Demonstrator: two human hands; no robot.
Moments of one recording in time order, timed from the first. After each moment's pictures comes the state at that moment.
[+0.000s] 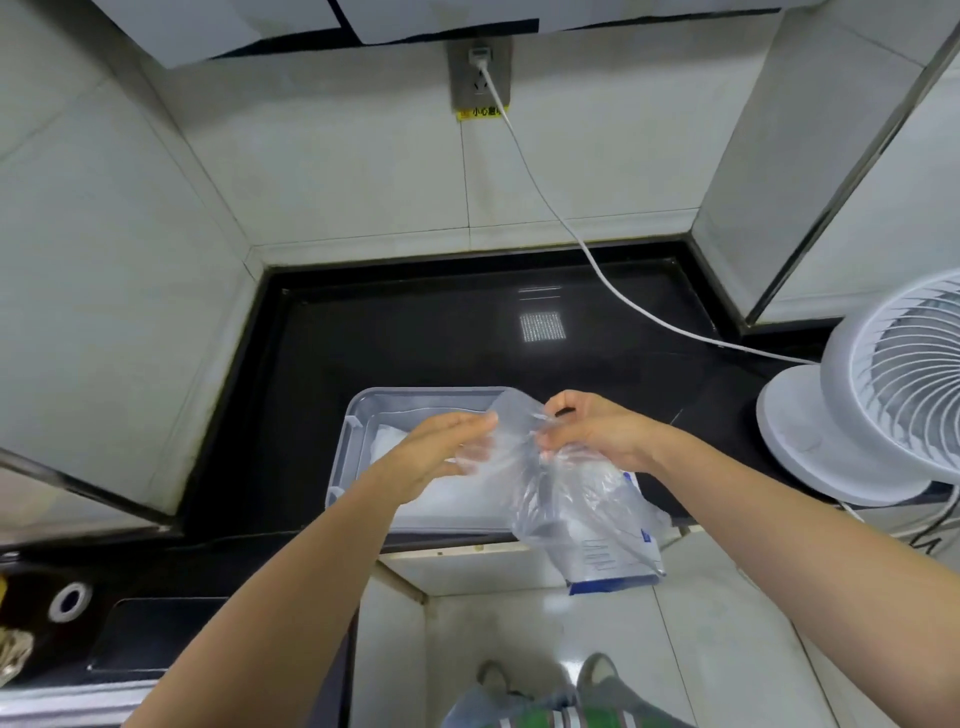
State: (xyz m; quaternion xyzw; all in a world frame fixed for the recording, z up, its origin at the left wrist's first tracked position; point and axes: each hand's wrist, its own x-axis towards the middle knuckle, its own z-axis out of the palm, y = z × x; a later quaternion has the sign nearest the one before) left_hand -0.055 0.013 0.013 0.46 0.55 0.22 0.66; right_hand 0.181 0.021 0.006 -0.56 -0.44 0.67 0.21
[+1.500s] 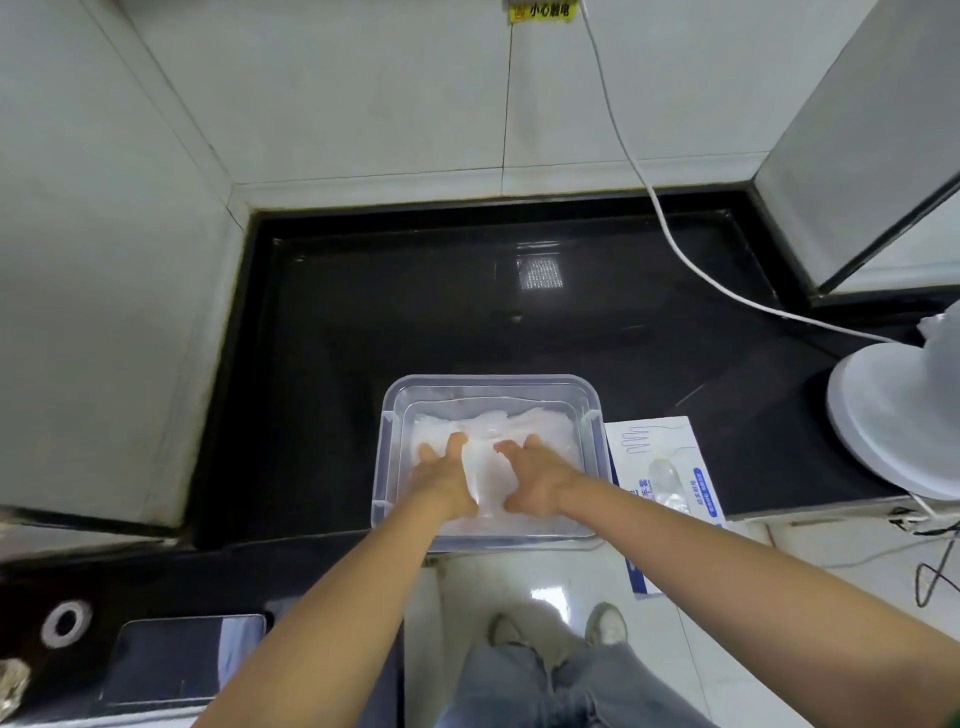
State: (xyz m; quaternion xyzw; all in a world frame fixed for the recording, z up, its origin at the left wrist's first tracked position) left_hand -0.117 0.042 -0.105 0.64 0.65 -0.17 0.38; right_hand 0.038 0.031 -0.068 -0.60 -0.67 0.41 -0.15
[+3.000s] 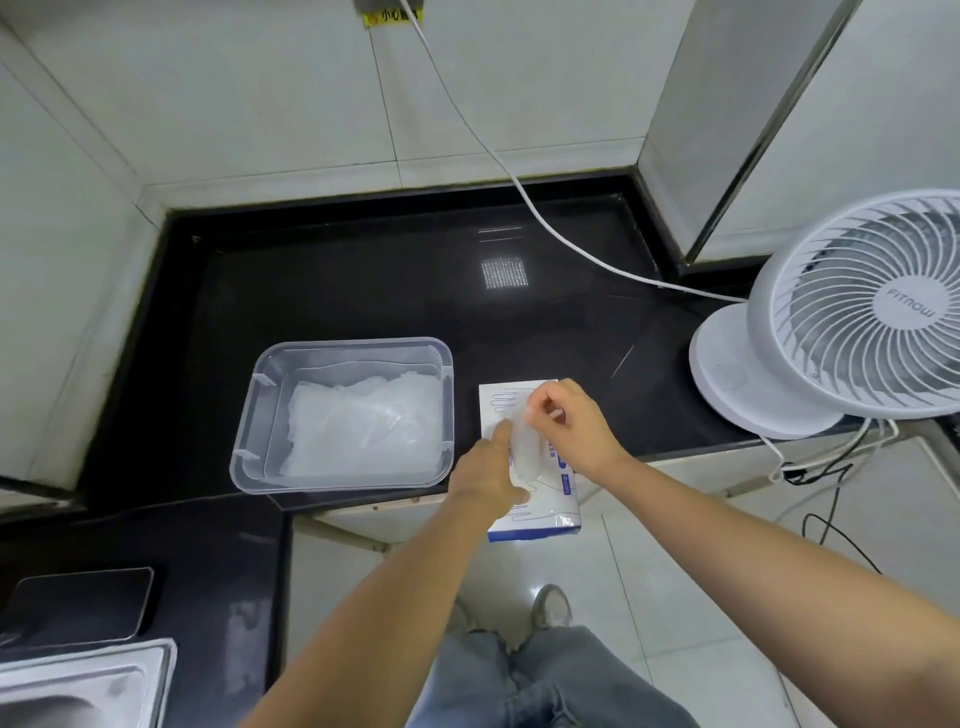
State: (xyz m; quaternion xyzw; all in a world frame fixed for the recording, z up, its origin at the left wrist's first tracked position) left_hand 0.081 -0.051 -0.065 0.72 0.59 -0.06 0.36; right_hand 0.228 -0.043 -0.055 -0.65 -0.59 0.38 0.30
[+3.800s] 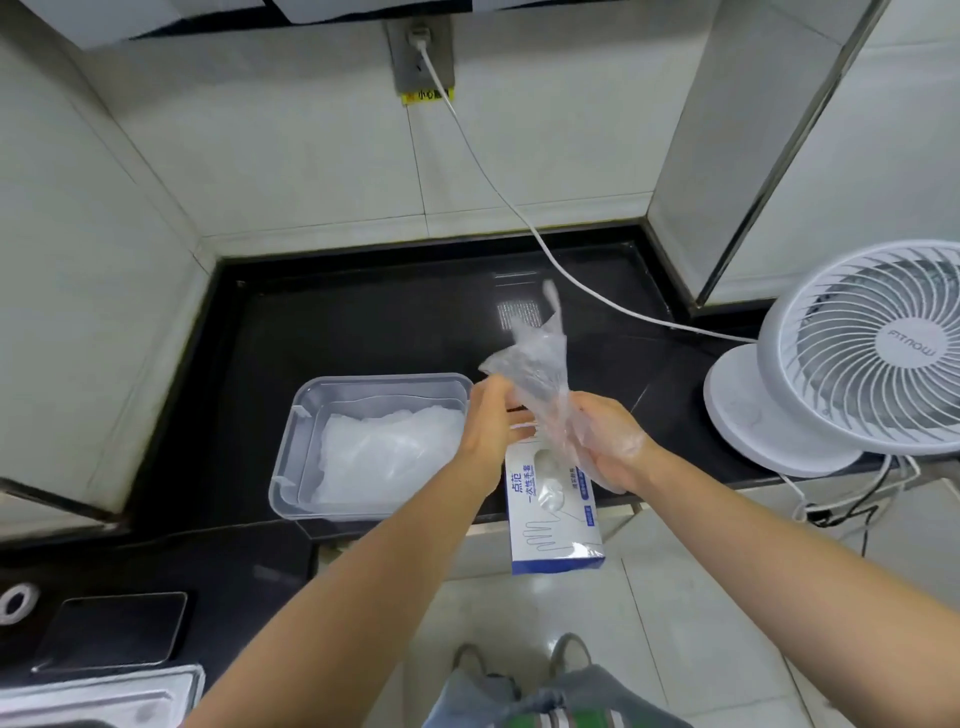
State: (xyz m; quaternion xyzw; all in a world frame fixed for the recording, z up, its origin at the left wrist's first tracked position) left_hand 0.083 -0.007 0.015 0.36 0.57 0.35 0.65; right_hand 0.224 -0.019 -0.011 -0.61 -0.26 0.63 0.40
